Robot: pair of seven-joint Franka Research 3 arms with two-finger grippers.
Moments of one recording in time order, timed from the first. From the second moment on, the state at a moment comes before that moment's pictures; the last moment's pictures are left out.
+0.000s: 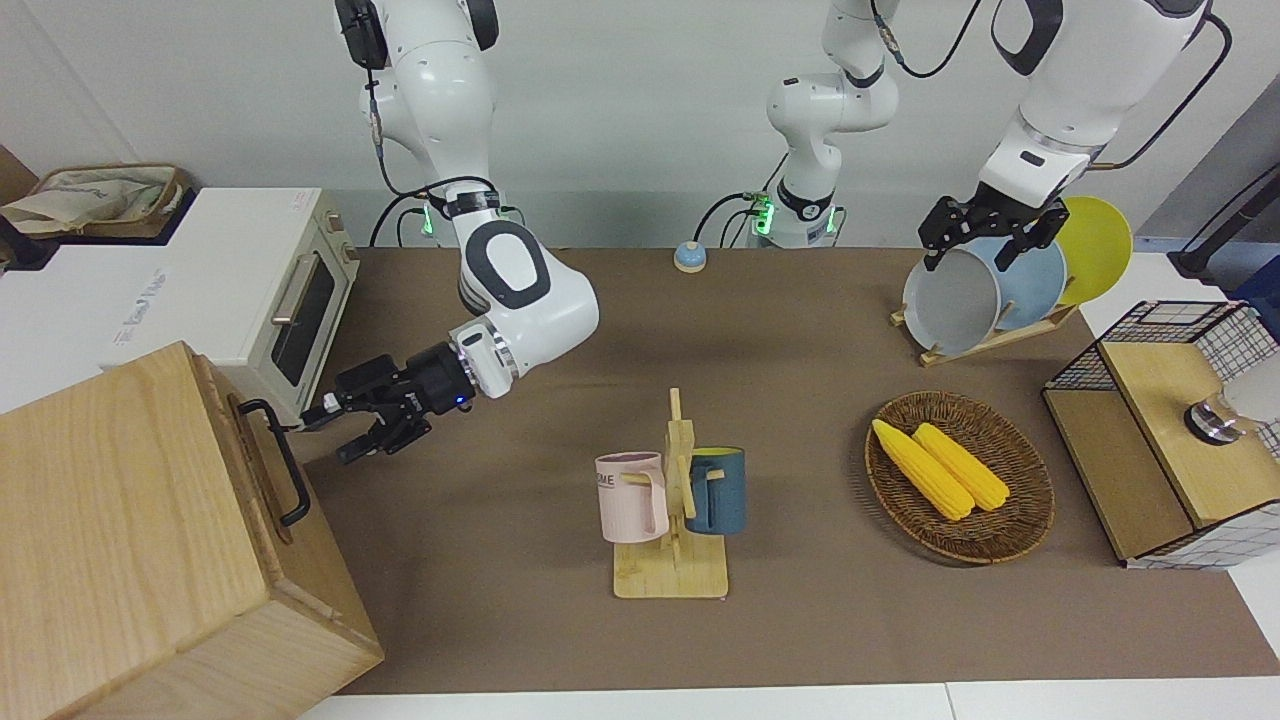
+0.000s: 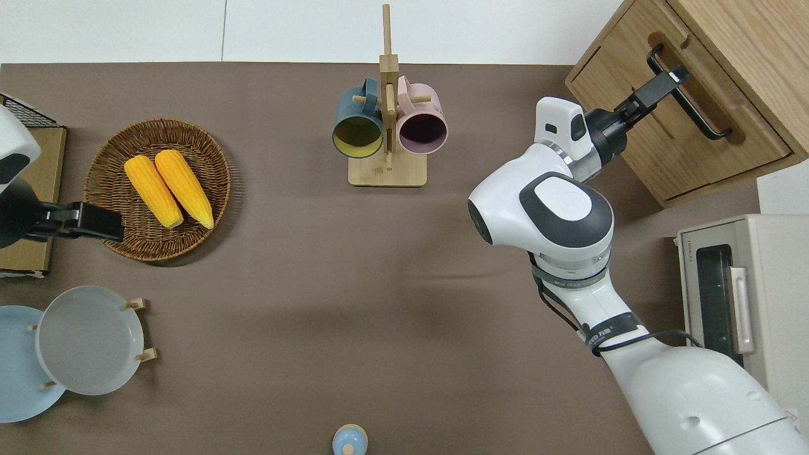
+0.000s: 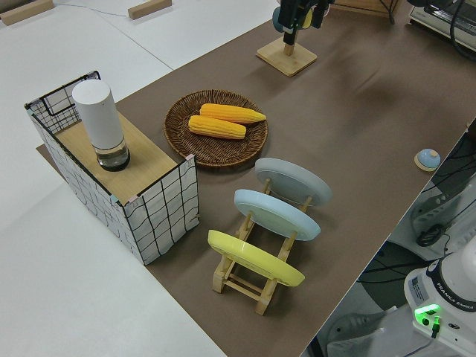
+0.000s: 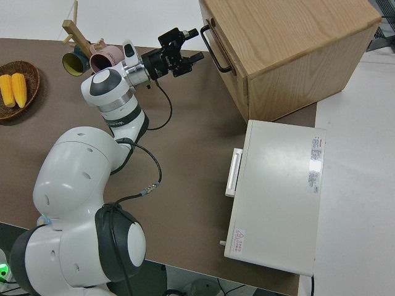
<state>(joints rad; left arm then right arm) 0.03 0.04 -0.06 -1.51 0.00 1.52 0.02 0.33 0.46 -0.05 -1.64 -1.70 1.84 0.50</state>
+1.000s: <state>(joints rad) 0.03 0.04 -0.06 -1.51 0.00 1.52 0.02 0.28 0.48 -0.05 -1.65 -1.75 1.91 0.51</state>
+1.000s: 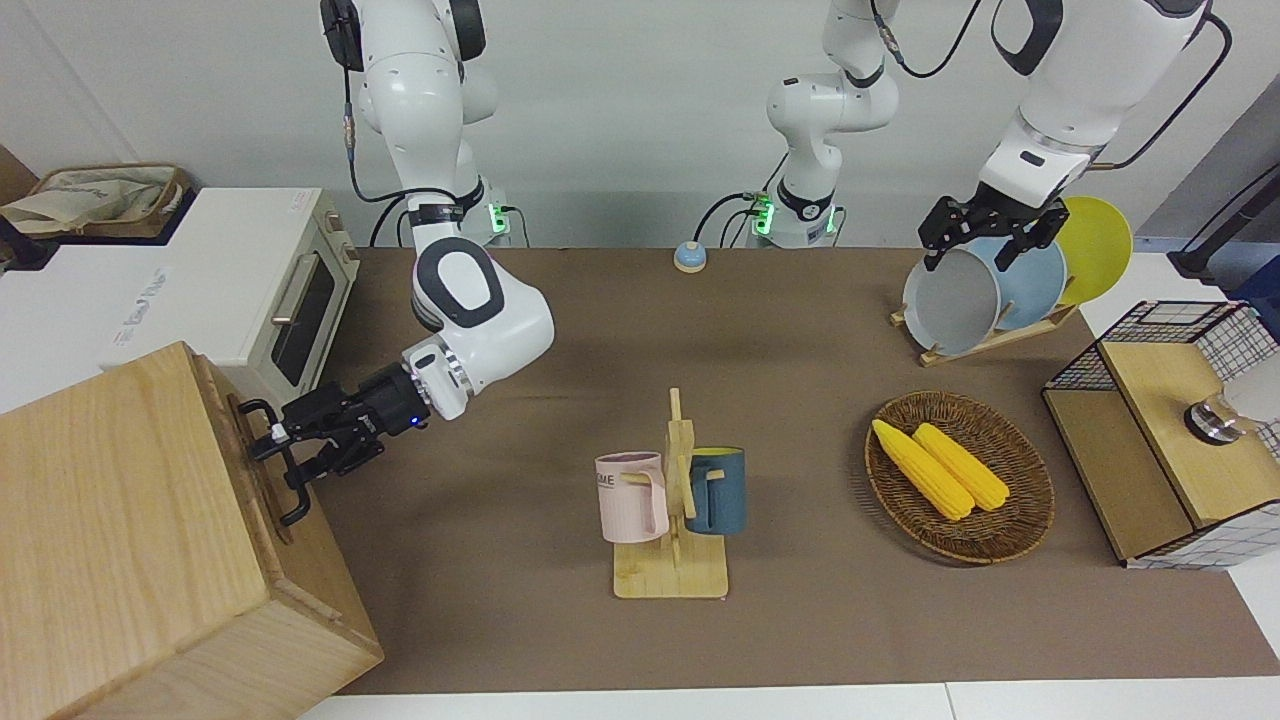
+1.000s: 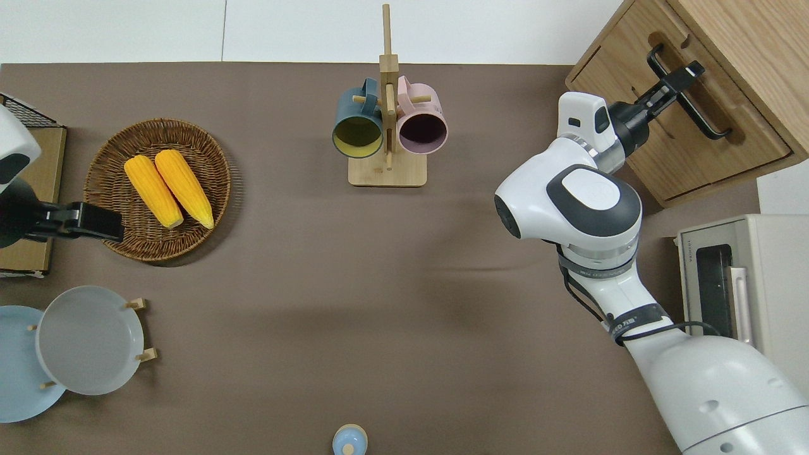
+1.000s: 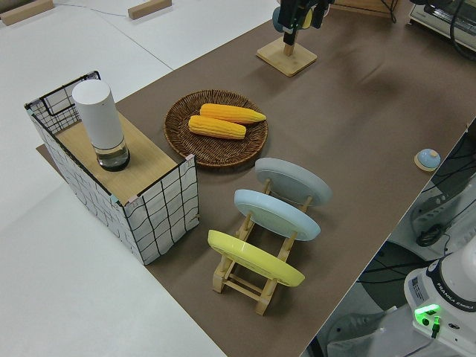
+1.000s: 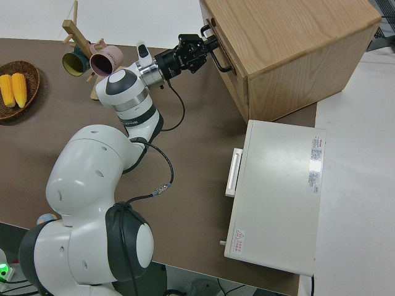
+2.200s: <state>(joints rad) 0.03 0.04 -0.06 -1.51 0.00 1.52 0.02 0.36 0.47 -0.03 -1.66 -1.69 1.79 0.52</state>
